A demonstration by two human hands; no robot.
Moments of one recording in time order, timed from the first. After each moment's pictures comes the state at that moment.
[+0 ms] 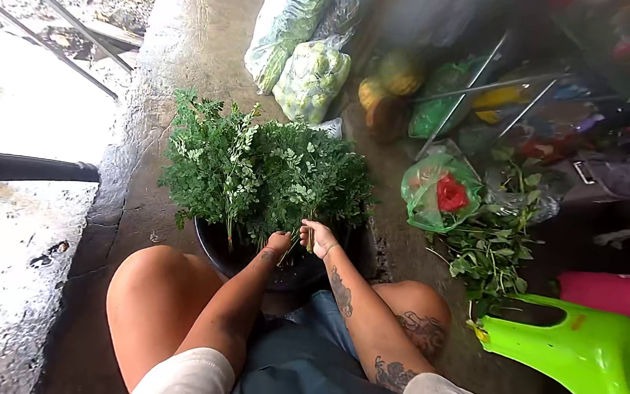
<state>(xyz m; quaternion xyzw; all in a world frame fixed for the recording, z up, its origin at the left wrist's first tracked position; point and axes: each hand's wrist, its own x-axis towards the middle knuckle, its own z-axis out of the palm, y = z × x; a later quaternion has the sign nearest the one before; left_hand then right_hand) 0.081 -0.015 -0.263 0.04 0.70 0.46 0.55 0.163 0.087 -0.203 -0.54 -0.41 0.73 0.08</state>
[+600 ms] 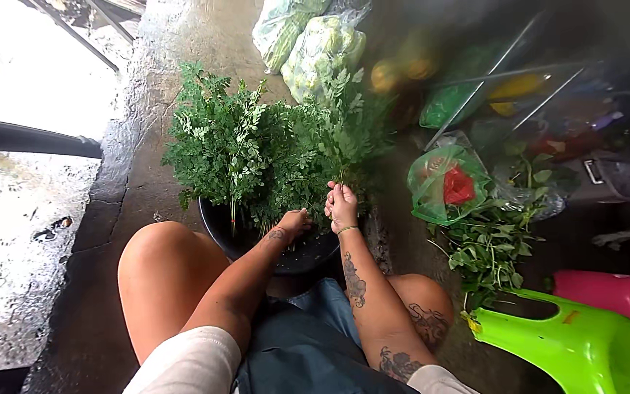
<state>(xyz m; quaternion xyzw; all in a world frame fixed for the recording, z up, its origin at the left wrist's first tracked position) 0.088 -0.001 -0.227 0.02 0.60 0.54 0.59 0.163 0.091 -0.154 -0.41 -0.59 0.65 0.27</state>
